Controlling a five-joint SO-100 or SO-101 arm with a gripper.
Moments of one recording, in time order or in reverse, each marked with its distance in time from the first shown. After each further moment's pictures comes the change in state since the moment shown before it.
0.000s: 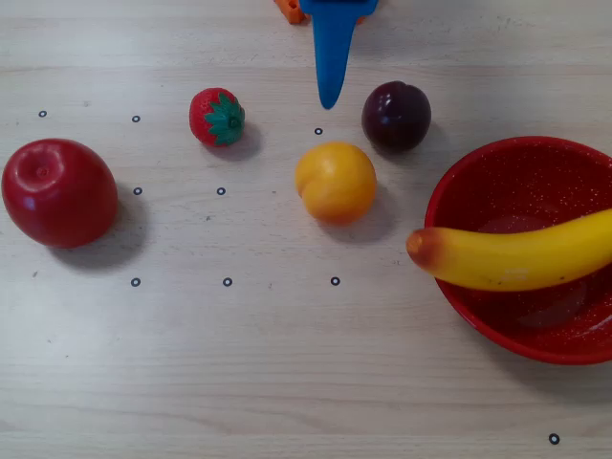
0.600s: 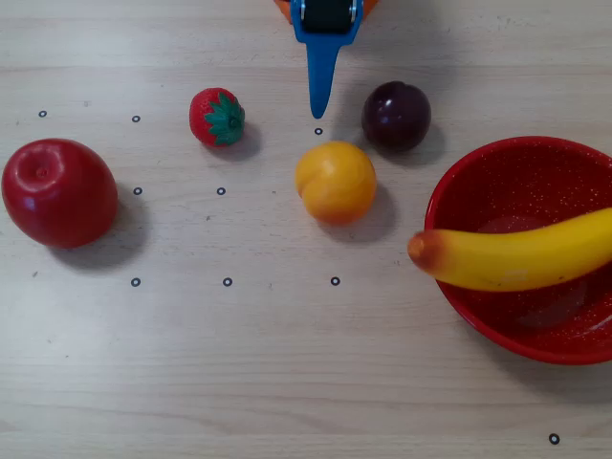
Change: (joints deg) arm -2.5 43.8 46.1 -3.3 -1.2
